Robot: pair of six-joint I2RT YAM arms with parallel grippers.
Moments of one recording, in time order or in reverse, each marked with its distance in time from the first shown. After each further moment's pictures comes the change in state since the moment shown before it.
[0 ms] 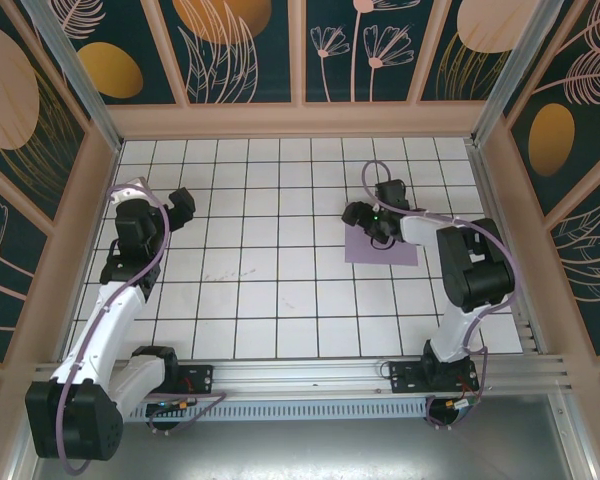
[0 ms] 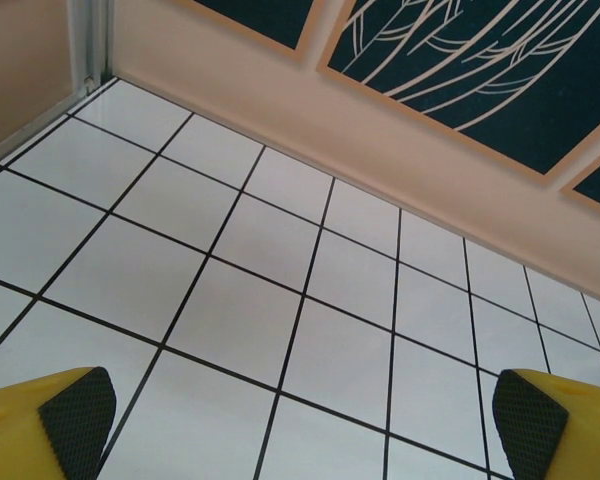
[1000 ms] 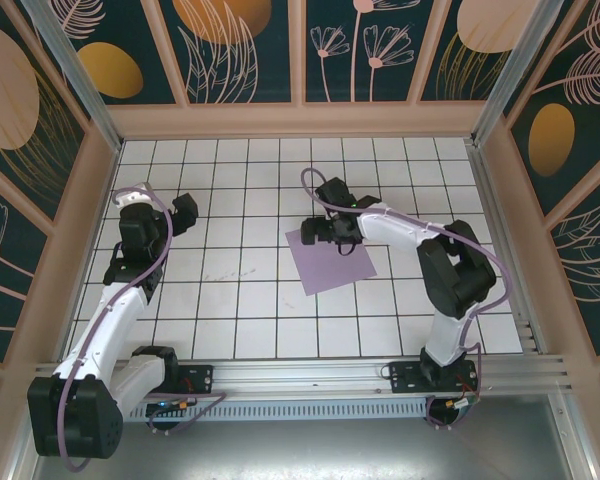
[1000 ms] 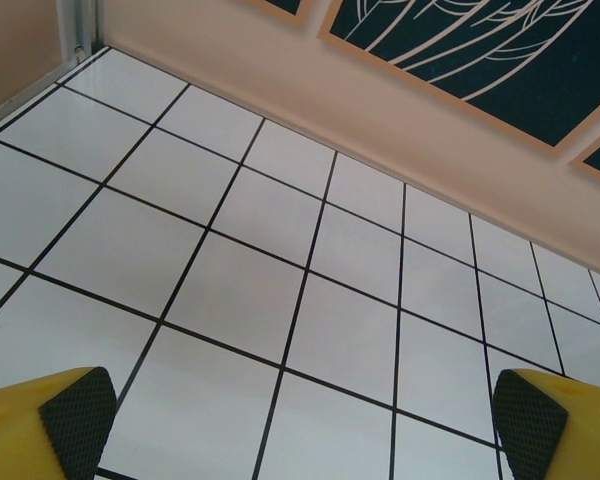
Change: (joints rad) left arm 0.000 0.008 -0.045 0.024 0.022 -0.001; right arm 0.334 0.029 0.274 -0.466 0.225 -0.213
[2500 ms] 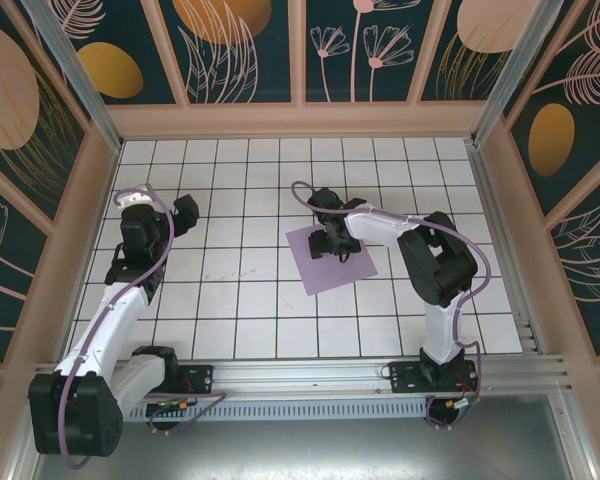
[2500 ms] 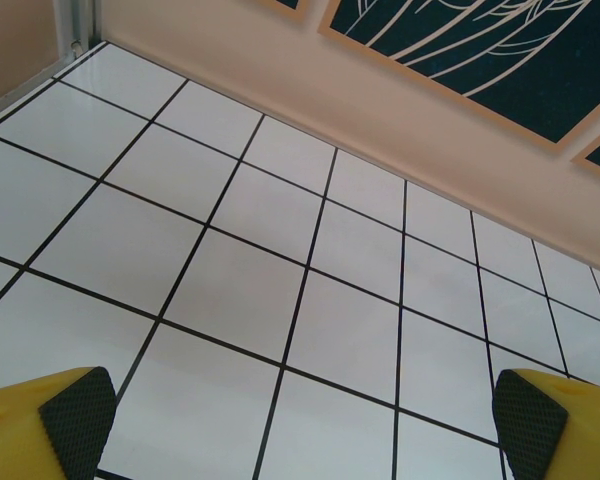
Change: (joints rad) left arm 0.000 0.011 -0.019 0.029 0.004 0.000; right arm 0.023 0.113 0.045 -0.113 0.085 -0.037
